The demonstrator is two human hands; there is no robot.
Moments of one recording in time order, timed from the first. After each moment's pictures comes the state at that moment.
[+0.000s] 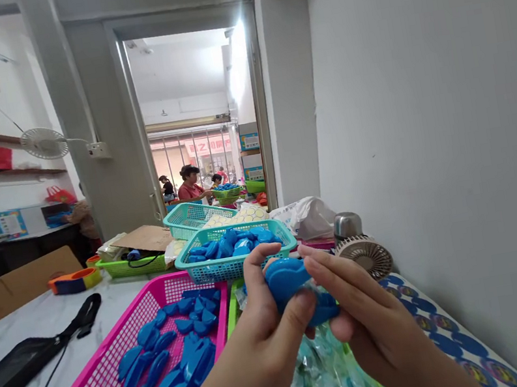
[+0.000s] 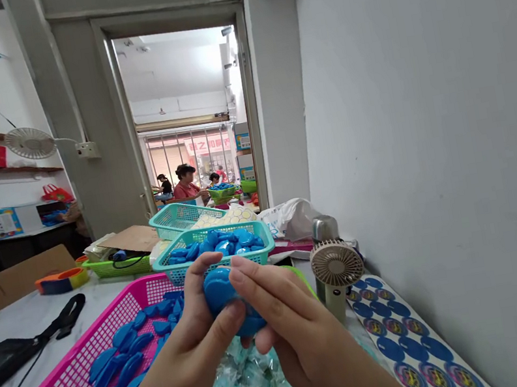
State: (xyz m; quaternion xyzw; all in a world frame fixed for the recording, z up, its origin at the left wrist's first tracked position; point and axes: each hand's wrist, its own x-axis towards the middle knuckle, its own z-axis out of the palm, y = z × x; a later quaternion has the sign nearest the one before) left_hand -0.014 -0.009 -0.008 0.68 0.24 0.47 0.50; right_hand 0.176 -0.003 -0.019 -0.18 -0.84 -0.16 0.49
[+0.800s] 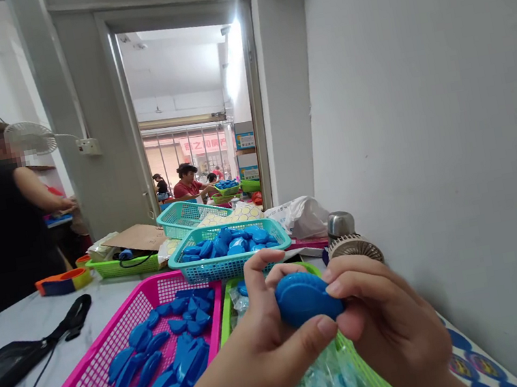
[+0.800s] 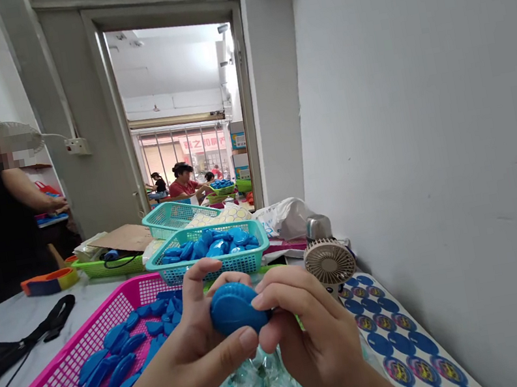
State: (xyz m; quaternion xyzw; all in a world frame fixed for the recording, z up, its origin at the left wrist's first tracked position) left_hand -0.011 -0.004 -0.014 0.70 0.15 0.43 0.54; right_hand 0.168 -0.008 -0.014 -0.19 -0.71 -0.18 0.65
